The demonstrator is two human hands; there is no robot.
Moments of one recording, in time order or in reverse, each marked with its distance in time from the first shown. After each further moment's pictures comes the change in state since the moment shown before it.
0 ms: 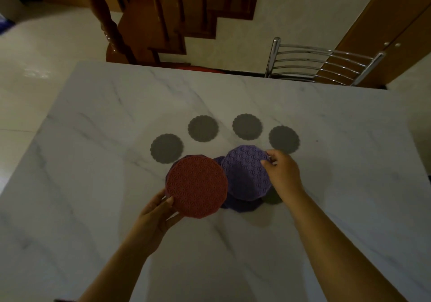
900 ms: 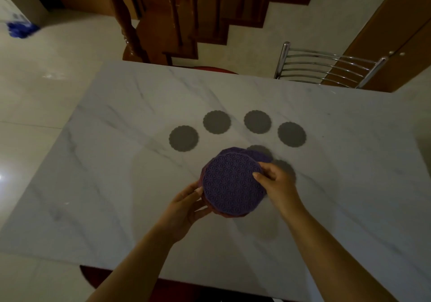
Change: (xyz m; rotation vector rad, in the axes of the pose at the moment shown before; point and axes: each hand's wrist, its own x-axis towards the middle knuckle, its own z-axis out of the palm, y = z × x) left_hand -0.035 -0.011 0.022 0.022 -0.180 -0.076; right_hand -0.088 -0.019 0.010 0.550 -0.230 0.058
